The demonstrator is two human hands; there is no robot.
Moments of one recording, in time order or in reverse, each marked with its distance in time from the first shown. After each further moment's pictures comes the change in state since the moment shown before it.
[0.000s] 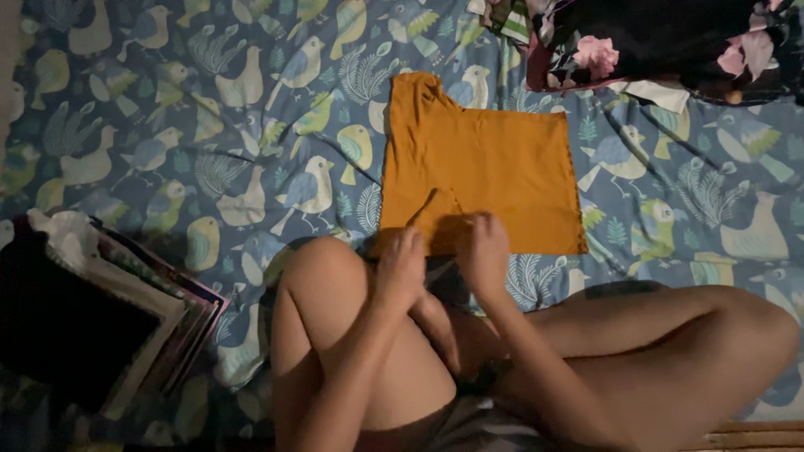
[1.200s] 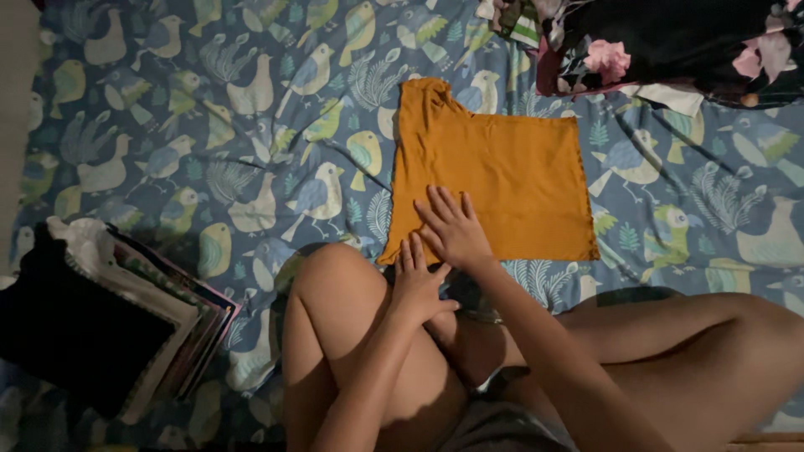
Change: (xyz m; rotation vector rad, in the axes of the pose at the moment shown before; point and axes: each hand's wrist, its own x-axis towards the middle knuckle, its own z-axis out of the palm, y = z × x) left_hand -0.010 0.012 -0.003 0.065 -0.431 -0.033; right_hand 0.035 0.016 0.075 -0.110 -0.438 -0.424
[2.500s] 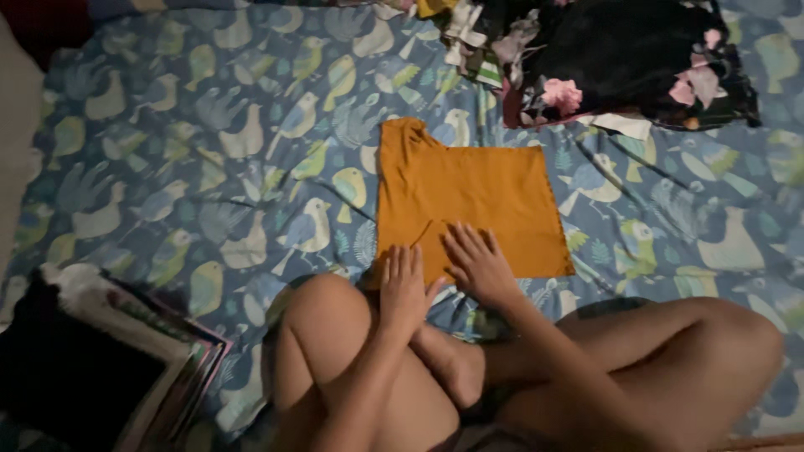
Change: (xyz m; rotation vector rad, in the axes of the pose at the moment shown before) left_hand 0.022 0.003 -0.008 0.020 0.426 0.011; right_hand -0.065 0.030 -0.049 -0.107 0.023 0.033
